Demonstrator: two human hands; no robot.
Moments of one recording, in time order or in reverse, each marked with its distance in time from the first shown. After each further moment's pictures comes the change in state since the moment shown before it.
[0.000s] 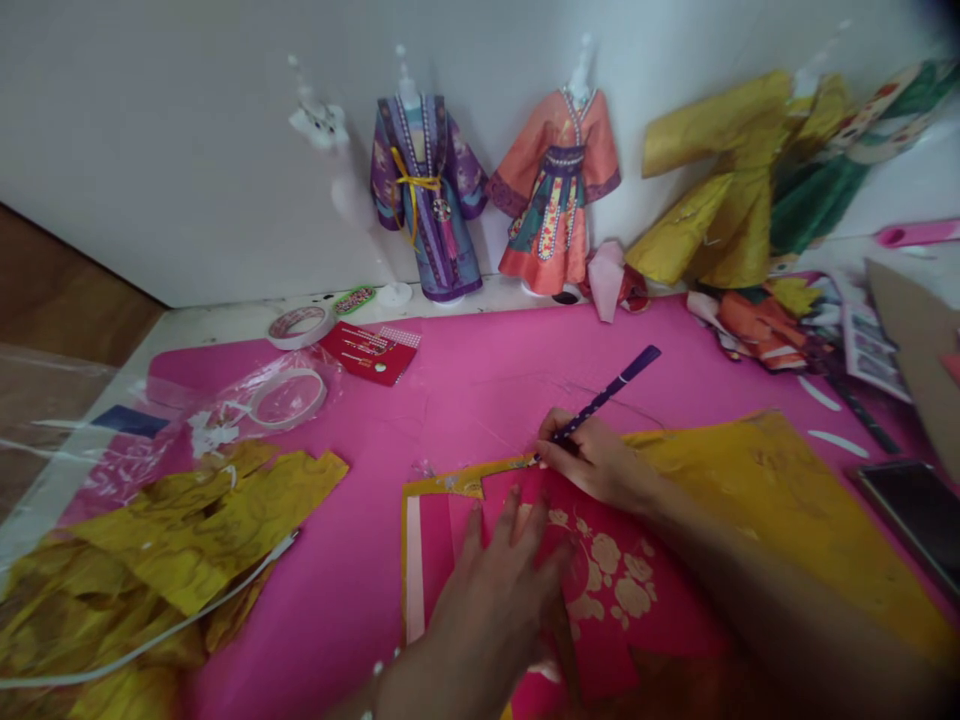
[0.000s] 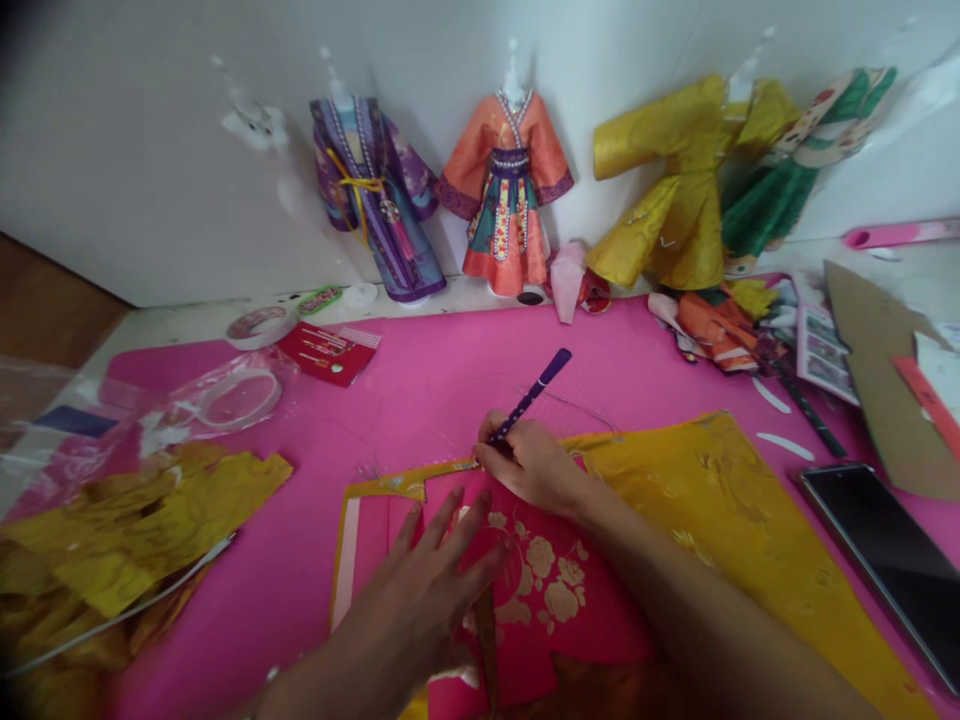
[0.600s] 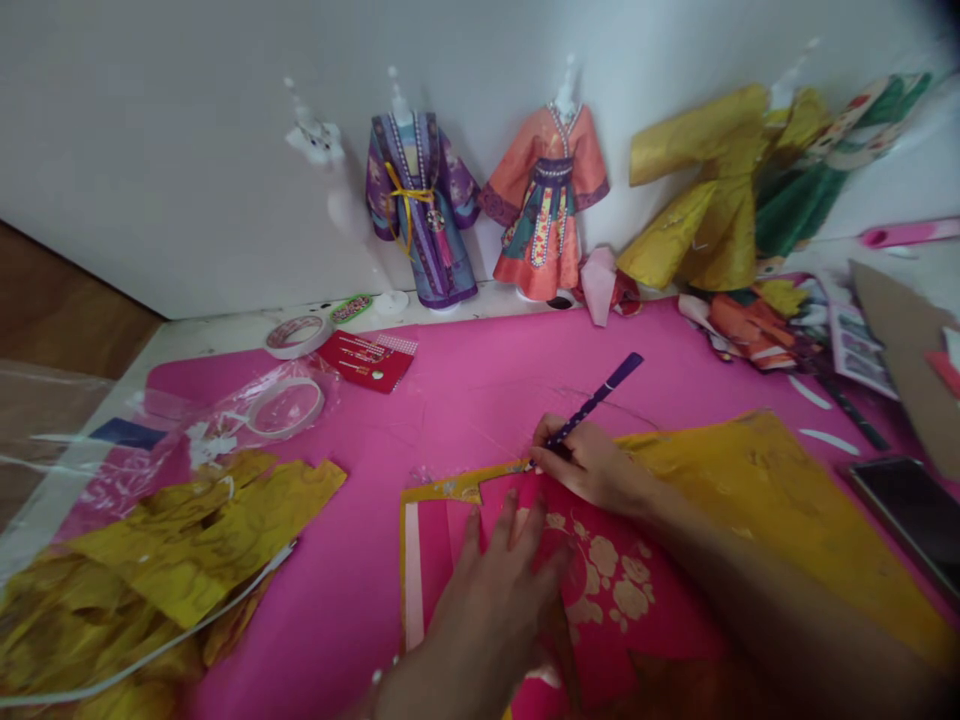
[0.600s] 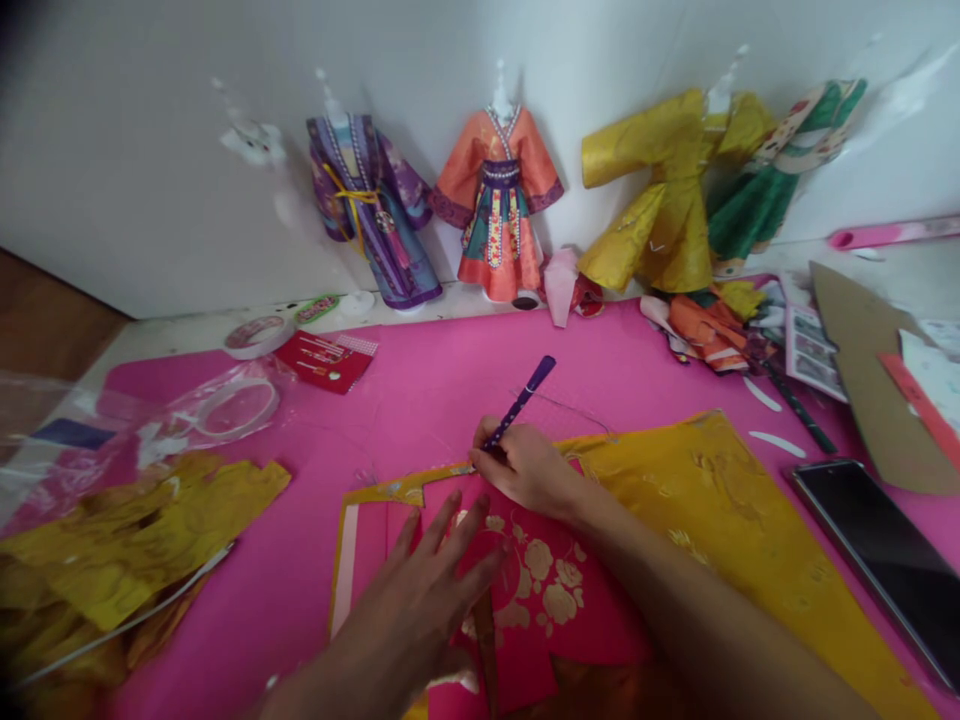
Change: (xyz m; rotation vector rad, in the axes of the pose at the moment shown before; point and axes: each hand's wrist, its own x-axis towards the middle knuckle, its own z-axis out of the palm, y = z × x) left_hand -0.005 0.002 -0.016 0.013 -0.058 0.005; right_hand 0.002 0.001 0.001 -0.018 -0.009 -0.022
